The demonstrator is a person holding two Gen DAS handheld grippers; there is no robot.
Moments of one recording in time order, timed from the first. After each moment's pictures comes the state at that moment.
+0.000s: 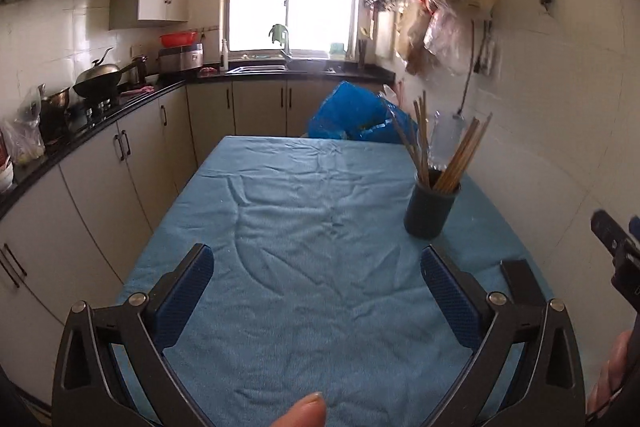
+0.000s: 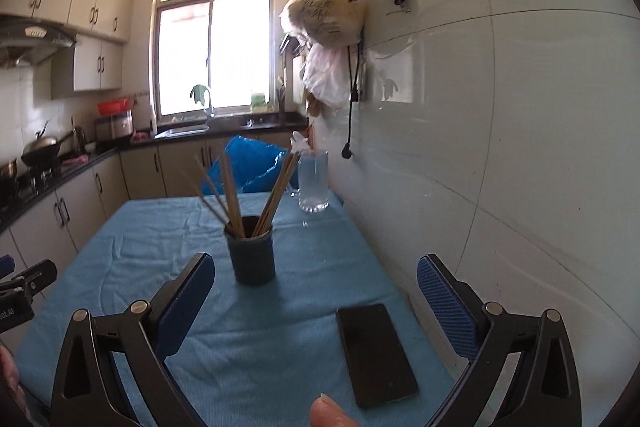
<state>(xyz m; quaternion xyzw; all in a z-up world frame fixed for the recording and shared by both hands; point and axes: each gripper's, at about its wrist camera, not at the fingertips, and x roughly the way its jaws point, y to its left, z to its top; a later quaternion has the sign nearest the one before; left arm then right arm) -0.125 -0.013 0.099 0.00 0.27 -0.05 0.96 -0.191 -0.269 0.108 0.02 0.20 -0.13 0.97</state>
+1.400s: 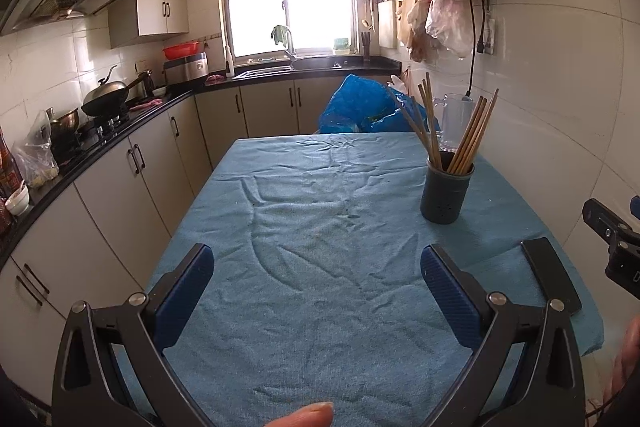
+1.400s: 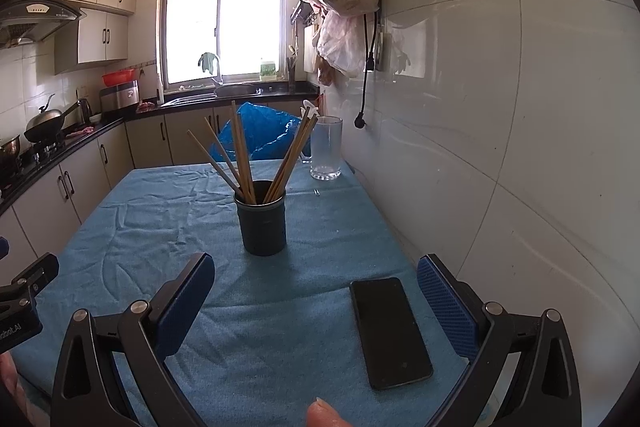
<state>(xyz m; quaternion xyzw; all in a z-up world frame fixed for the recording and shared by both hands) -0.123 -0.026 0.093 0.04 0.27 -0.02 0.96 -0.176 -0.256 0.094 0.02 0.25 -0.12 0.96</state>
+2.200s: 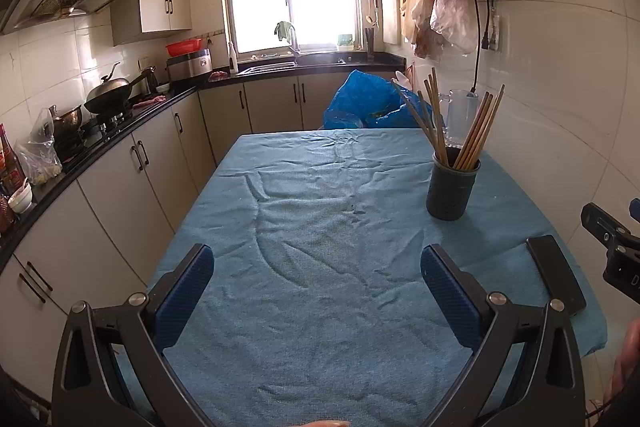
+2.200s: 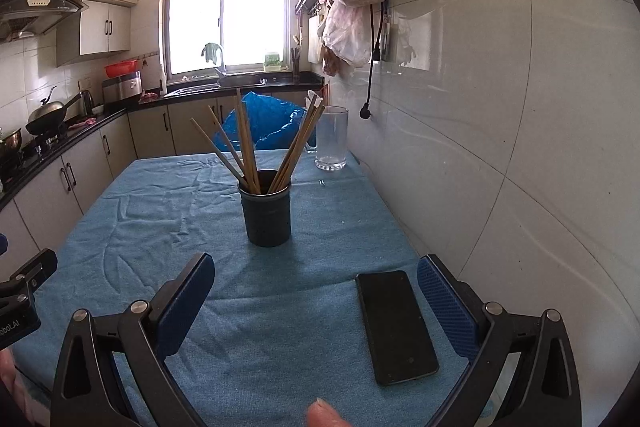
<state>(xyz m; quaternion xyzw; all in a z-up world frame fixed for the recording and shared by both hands) -0.124 -0.022 0.088 0.05 0.28 -0.02 0.96 -0.171 -0.252 0.088 0.02 0.27 -0.11 0.96</state>
